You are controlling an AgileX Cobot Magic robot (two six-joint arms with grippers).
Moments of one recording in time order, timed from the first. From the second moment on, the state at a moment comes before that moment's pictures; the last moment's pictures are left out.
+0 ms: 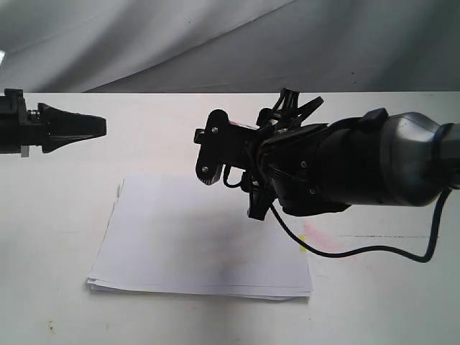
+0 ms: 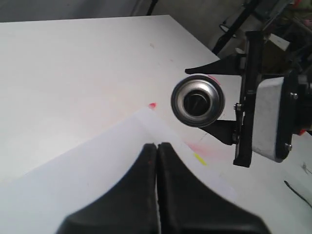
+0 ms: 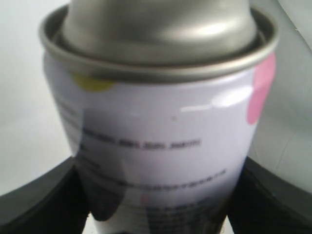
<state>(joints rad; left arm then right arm) 0.17 1.69 -0.89 -1.49 1.18 1.69 0.80 1.83 -1.08 -1.36 0.57 0.58</state>
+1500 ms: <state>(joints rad) -0.07 1.90 -1.14 -1.45 1.21 1.88 0.80 1.83 -1.08 -1.36 0.57 0.58</state>
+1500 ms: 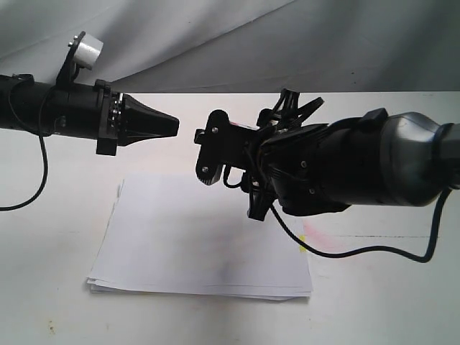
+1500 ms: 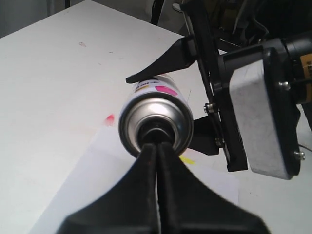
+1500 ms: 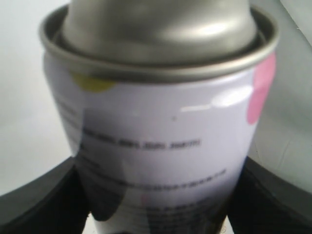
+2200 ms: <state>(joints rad) -0.07 1.94 -1.14 -1.47 1.21 1.91 0.80 1.83 -1.08 -1.35 0.57 0.58</state>
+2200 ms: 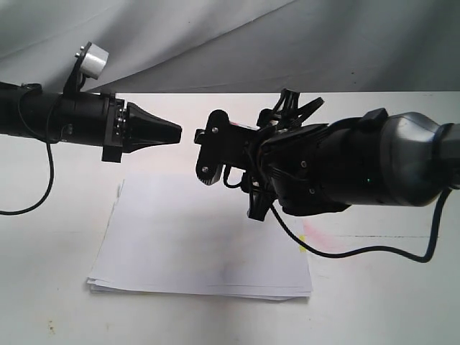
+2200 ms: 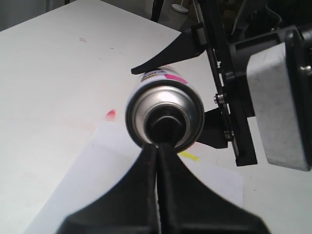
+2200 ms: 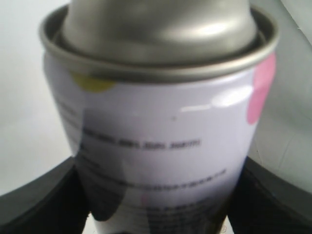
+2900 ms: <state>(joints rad) -0.11 1.95 -1.14 -1.48 1.14 1.94 0.80 1.83 -1.08 -1.35 0.57 0.58</state>
